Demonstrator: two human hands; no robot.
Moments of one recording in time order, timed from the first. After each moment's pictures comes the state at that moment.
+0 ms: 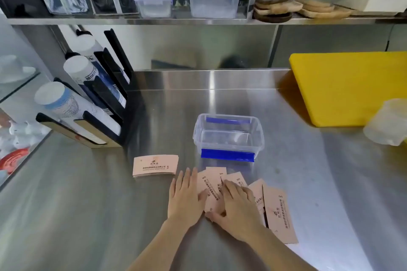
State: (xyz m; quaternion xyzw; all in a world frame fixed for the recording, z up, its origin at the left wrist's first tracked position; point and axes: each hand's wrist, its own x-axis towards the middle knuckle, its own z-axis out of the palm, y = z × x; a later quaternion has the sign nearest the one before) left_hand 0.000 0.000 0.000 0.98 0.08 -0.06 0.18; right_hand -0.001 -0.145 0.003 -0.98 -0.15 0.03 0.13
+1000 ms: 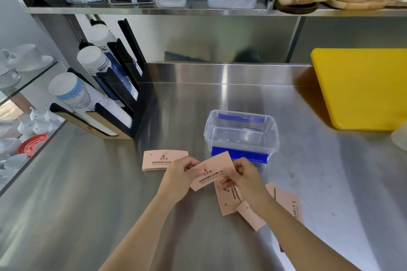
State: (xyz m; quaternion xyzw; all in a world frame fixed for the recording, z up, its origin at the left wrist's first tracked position) left_hand 0.019 0.037 0.061 0.82 0.13 -0.01 0.56; right_hand 0.048 -0.133 0.053 -0.76 0.02 0.18 0.63
